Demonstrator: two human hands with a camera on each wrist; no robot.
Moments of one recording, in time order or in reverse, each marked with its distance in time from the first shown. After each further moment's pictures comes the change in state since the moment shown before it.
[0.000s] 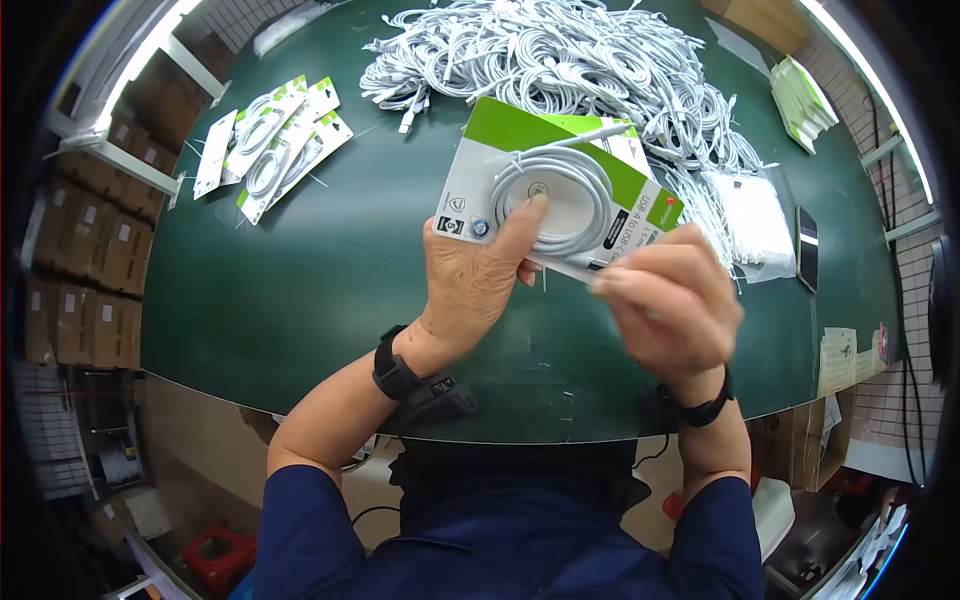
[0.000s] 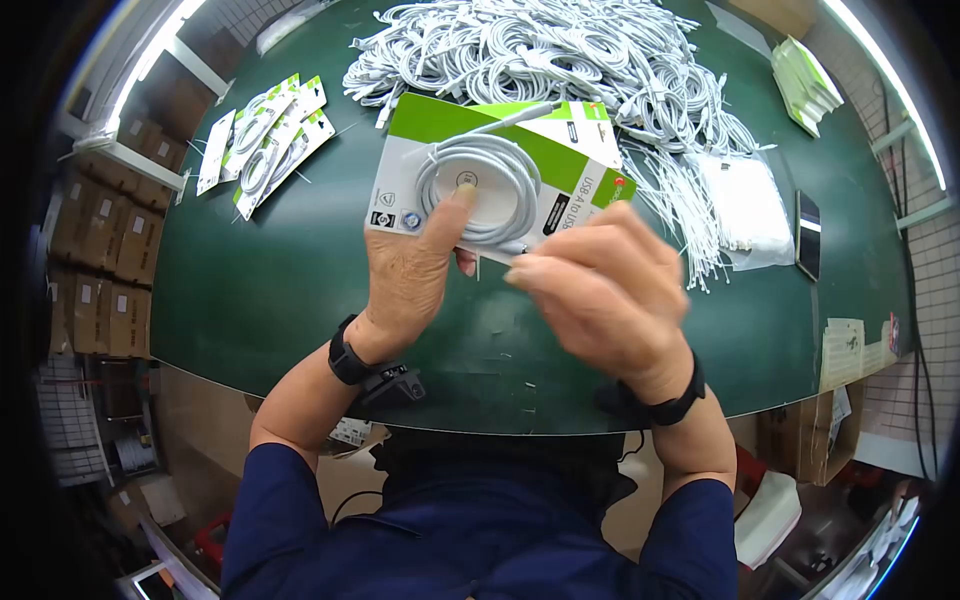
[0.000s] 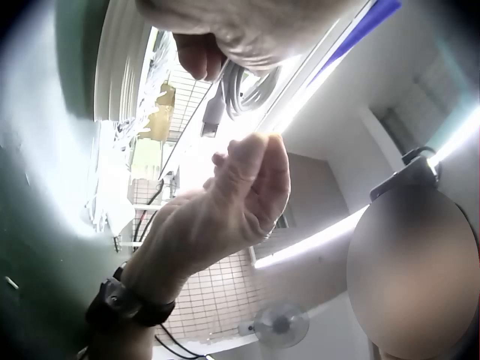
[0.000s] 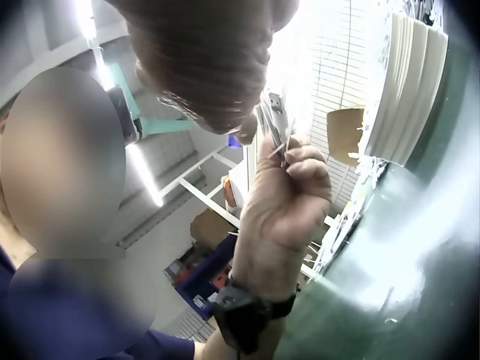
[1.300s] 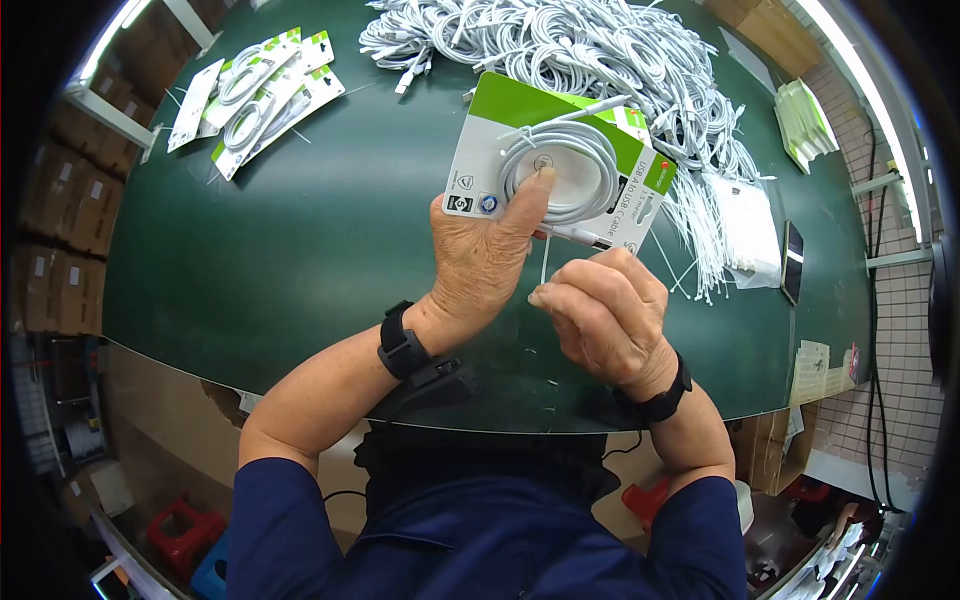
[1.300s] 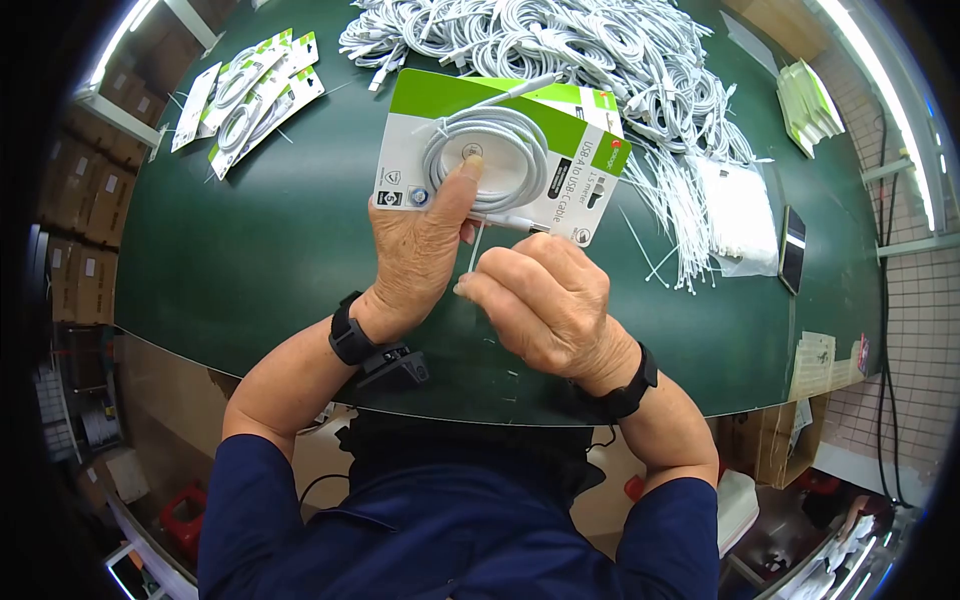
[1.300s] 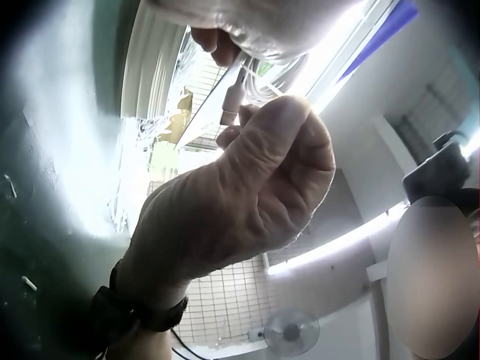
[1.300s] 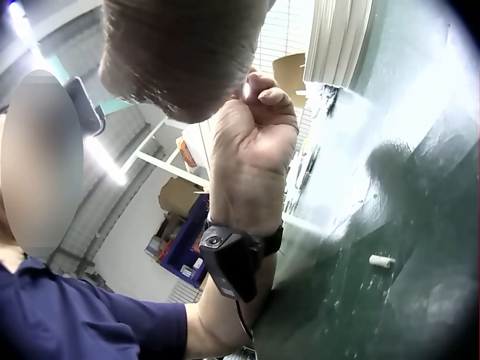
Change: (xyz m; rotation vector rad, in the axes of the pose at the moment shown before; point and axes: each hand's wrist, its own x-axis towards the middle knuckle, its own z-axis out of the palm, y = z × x) left_hand -0.003 -0.024 0.003 -0.027 0.141 0.011; right_hand -0.027 -0.006 0.039 -0.022 -0.154 -0.100
